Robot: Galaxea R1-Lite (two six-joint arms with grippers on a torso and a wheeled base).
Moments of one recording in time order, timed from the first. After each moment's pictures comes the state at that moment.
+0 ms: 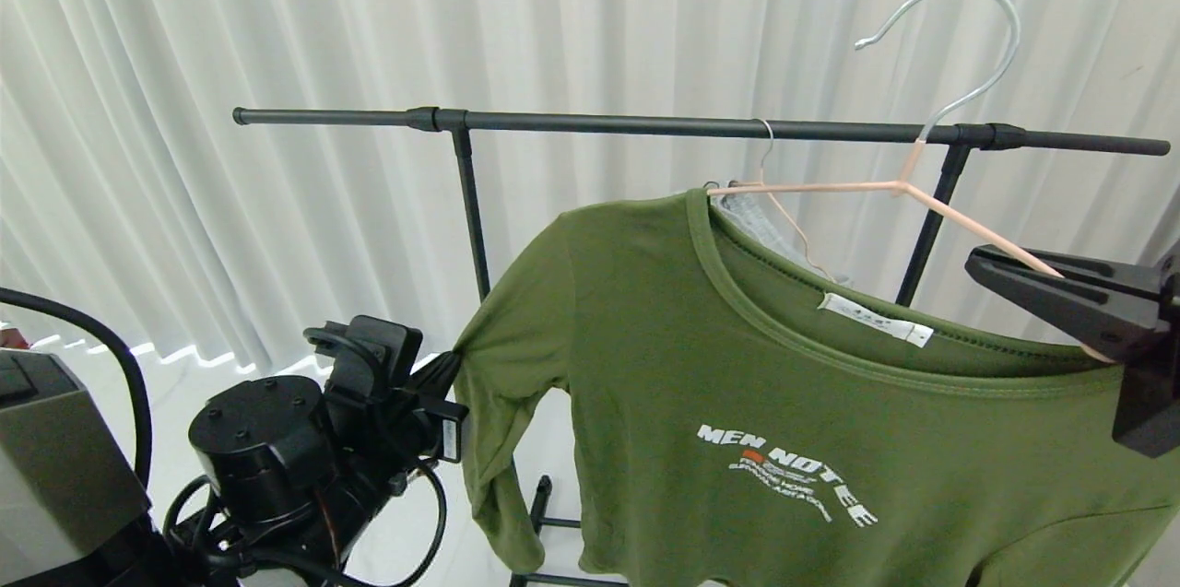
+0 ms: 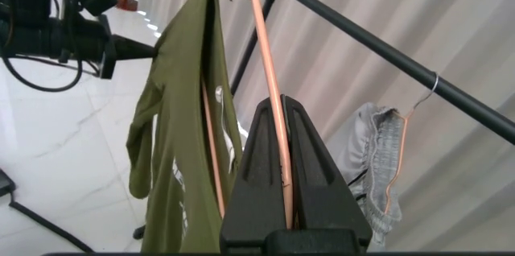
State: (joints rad) left arm -0.46 1.88 -0.20 -1.56 0.26 0.18; right arm 0.48 1.10 -0.57 -0.65 0.48 -0.27
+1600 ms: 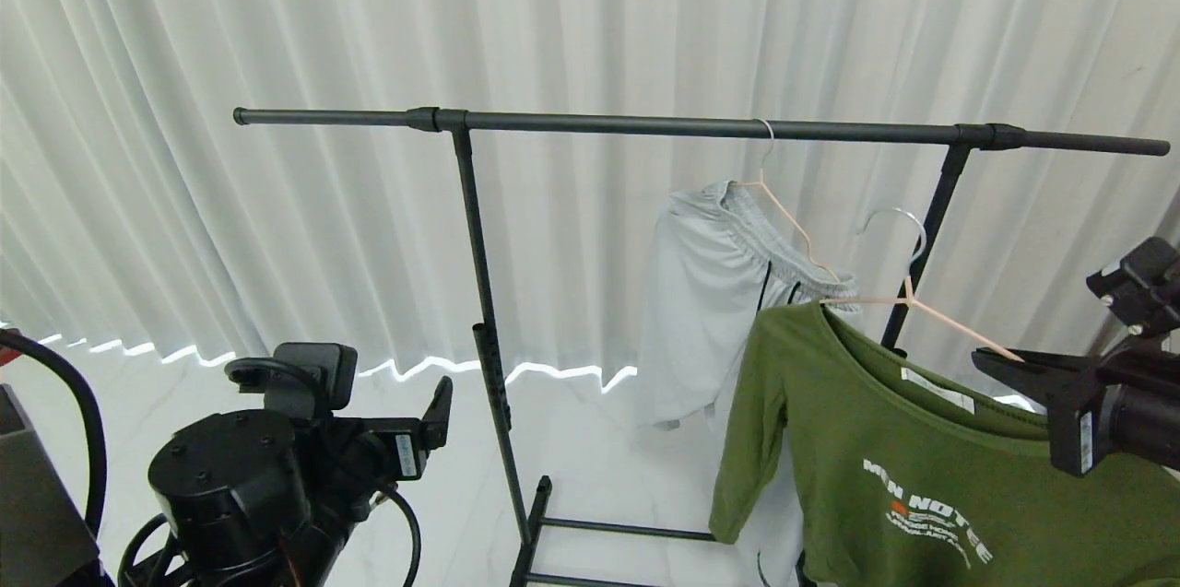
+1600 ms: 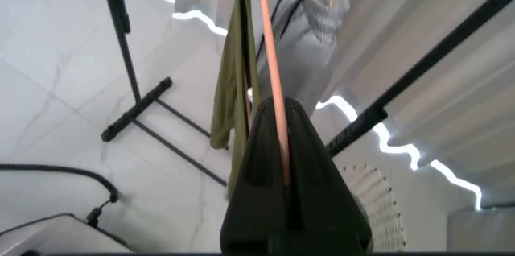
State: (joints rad) left arm -0.48 1.84 -0.11 -1.56 0.53 0.03; right arm 0.31 1.20 -0.53 -0.33 0.14 -0.22
